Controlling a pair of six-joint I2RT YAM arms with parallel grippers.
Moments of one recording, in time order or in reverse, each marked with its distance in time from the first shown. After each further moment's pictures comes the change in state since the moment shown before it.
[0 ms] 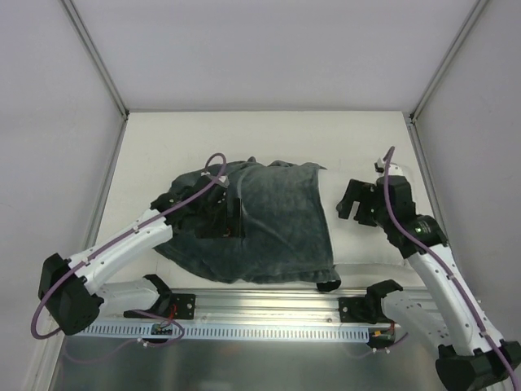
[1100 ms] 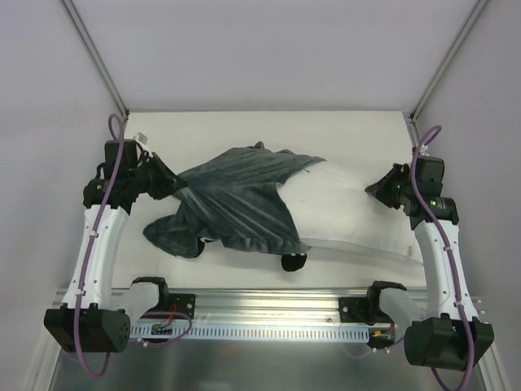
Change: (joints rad) left arm 0.695 -0.119 0.140 -0.037 0.286 0.009; right arm -0.411 0.201 0.055 0.090 -0.267 0.107
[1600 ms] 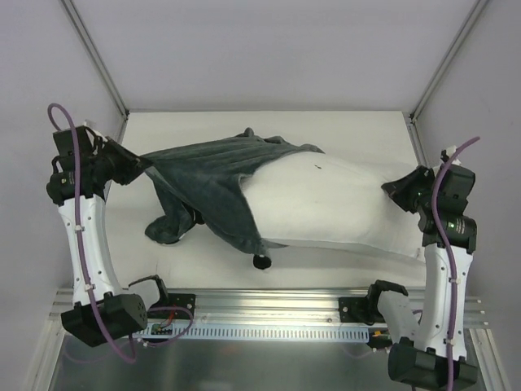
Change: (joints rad) left arm 0.314 0.097 0.281 -0.074 0.092 -0.004; right arm -0.123 -0.141 0.077 -0.077 -0.061 0.019
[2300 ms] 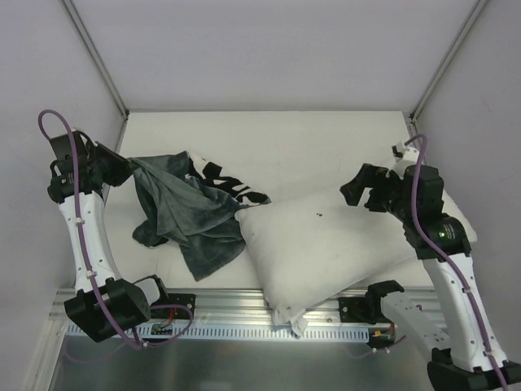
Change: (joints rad) left arm 0.124 0.048 -0.104 0.120 -0.048 -0.005; right arm 0.378 -0.068 -0.006 0.017 0.132 -0.168
